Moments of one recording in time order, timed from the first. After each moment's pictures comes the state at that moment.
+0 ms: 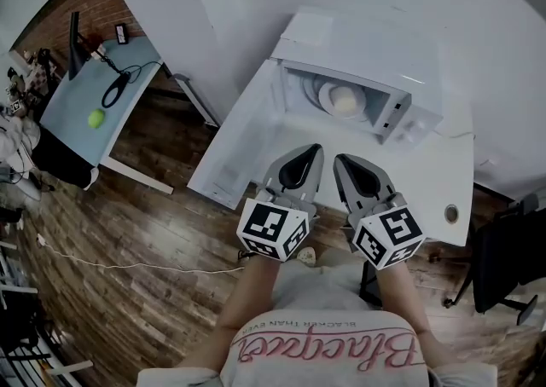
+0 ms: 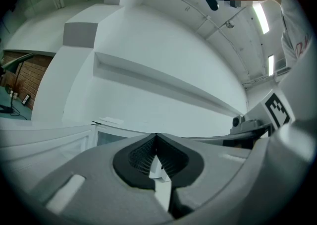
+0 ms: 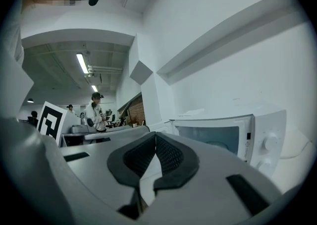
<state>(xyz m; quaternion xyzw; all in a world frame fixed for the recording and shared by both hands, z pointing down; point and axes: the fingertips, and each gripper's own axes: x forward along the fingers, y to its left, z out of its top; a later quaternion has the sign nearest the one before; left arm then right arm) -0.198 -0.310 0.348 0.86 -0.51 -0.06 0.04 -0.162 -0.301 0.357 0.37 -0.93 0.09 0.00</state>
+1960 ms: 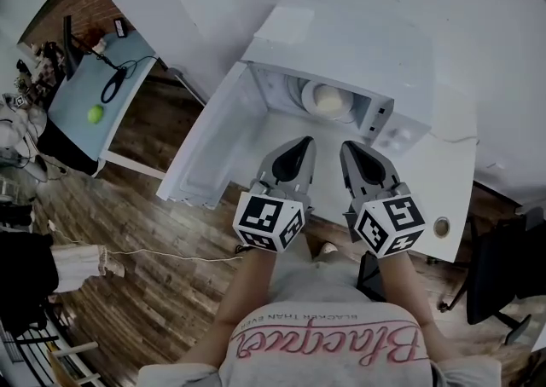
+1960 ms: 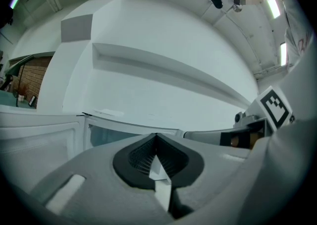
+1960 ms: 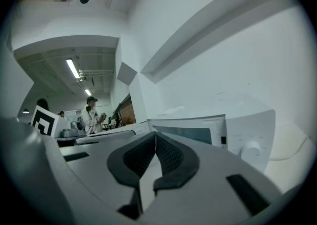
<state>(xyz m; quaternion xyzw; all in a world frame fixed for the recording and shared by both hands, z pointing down) -0.147 -0.376 0.372 0.83 -0.55 -0.02 0.07 -0.084 -0.382 0.377 0.38 -0.91 0.14 0.00</state>
